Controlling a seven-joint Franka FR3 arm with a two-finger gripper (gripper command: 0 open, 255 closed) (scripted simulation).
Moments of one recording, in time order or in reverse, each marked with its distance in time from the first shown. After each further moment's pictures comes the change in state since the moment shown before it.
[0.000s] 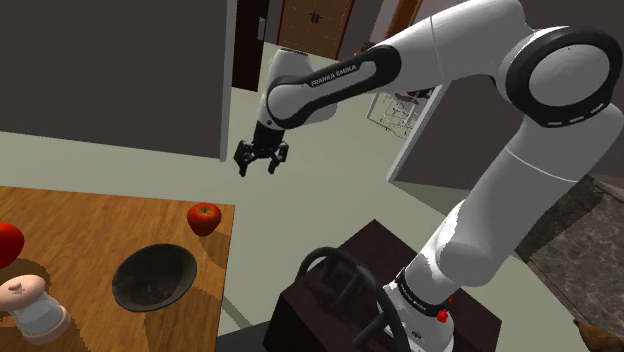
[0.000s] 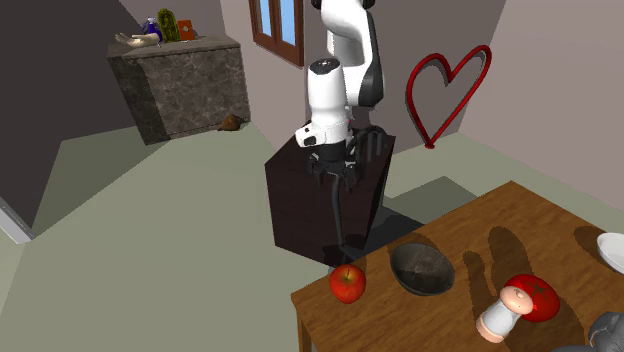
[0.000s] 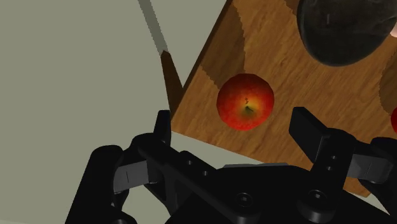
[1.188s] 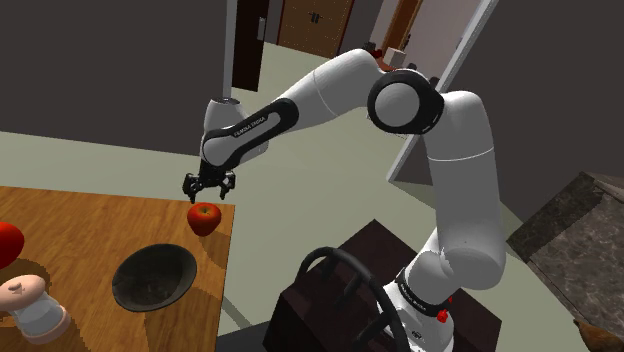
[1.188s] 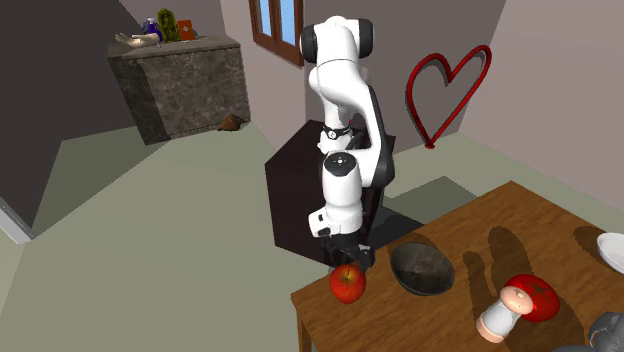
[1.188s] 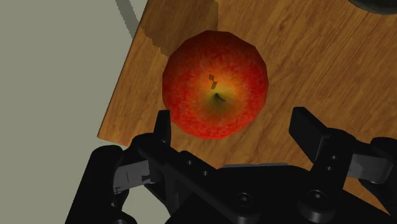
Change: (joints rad) arm 0.125 0.642 -0.029 0.498 -0.141 0.129 0.164
